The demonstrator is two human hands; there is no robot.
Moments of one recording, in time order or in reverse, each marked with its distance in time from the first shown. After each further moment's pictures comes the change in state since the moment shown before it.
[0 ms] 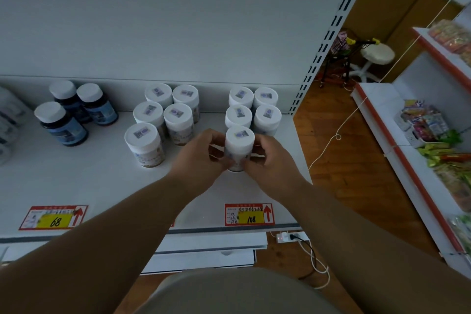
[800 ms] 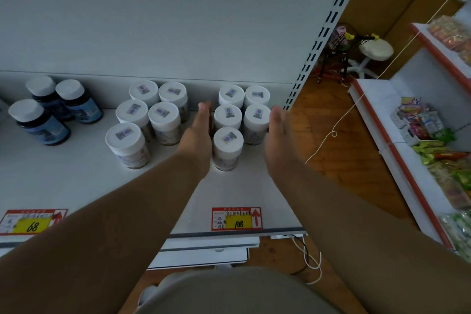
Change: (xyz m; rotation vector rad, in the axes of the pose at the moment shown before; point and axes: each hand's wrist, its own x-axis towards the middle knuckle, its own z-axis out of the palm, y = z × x) left_hand 0.056 0.018 0.029 -0.903 0.086 -0.350; right_hand 0.048 0.006 -0.015 0.388 0.385 0.150
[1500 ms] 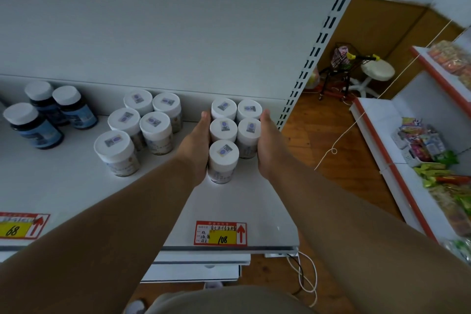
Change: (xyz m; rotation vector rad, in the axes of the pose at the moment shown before) left_hand 0.008 -0.002 0.020 -0.073 -0.092 -0.033; right_hand 0.054 0.015 0.003 0.201 -0.163 0.353
